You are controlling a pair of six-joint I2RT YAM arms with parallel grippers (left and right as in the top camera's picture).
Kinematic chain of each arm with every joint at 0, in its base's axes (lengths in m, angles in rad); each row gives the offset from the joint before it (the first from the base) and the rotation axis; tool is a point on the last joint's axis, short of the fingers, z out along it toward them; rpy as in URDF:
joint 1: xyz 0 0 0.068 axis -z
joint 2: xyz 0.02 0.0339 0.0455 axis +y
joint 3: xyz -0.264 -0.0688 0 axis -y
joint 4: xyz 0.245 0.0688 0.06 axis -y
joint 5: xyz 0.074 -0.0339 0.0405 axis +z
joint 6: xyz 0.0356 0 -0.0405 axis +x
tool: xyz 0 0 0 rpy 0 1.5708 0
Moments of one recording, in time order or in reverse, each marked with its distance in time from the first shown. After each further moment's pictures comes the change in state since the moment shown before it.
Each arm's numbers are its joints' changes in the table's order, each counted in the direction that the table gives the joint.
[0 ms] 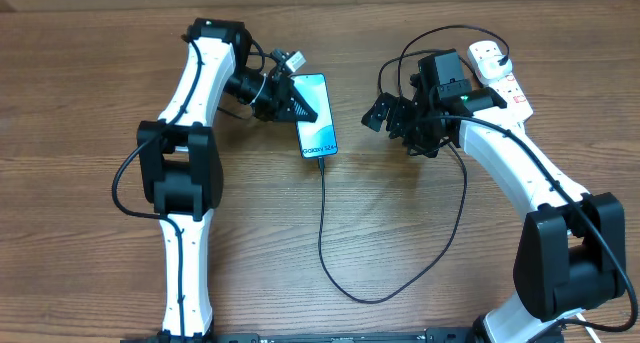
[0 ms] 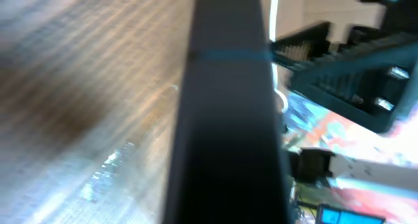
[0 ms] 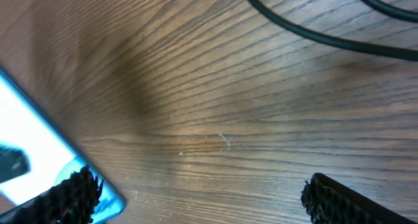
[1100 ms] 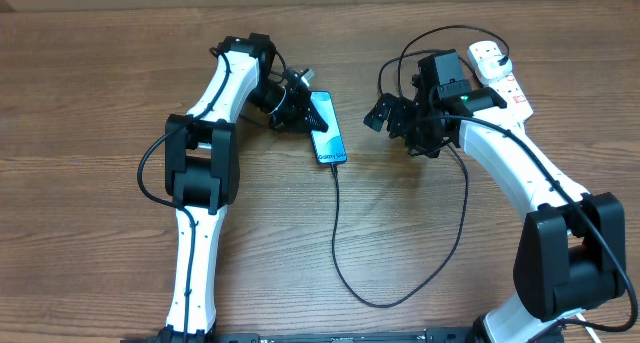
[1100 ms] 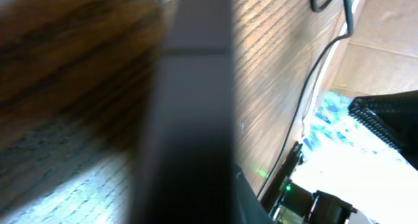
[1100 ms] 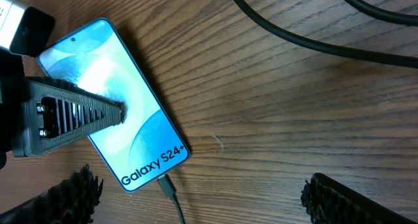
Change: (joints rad) left arm 0.059 0.126 0.000 0.195 0.098 -0.325; right arm 0.000 0.000 0.000 -0.007 -0.018 0.004
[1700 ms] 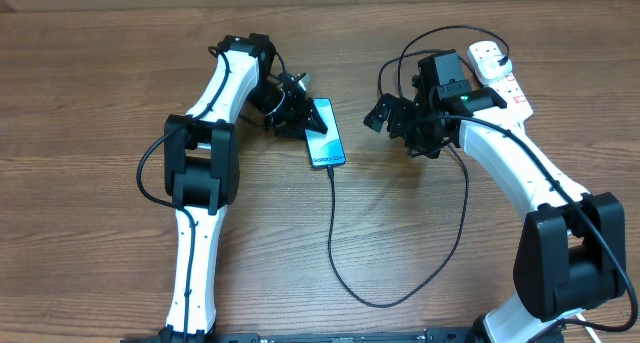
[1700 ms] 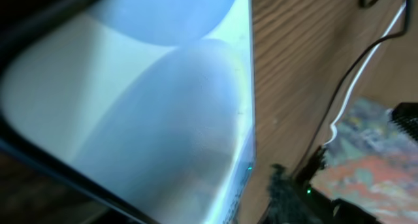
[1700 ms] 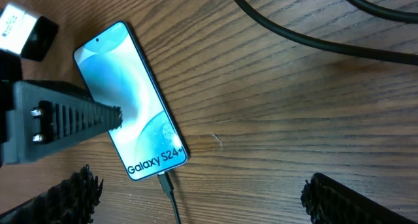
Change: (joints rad) left arm 0.000 -0.002 0.009 -0.031 0.119 -0.024; right arm 0.000 0.000 0.000 -0.004 0.000 0.000
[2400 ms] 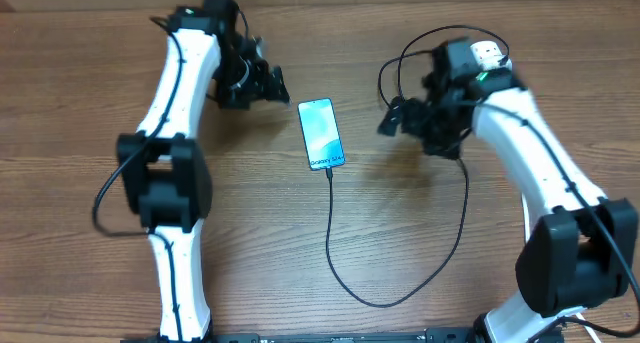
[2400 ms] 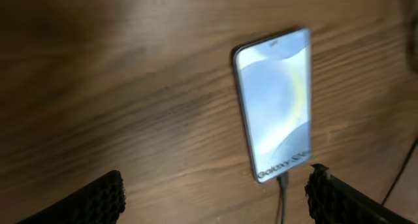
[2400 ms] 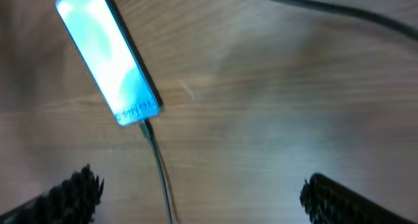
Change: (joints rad) left arm -0.086 -0.290 -0.003 0.016 0.424 -0.103; right arm 0.065 0.010 0.238 -0.423 -0.011 -0.163
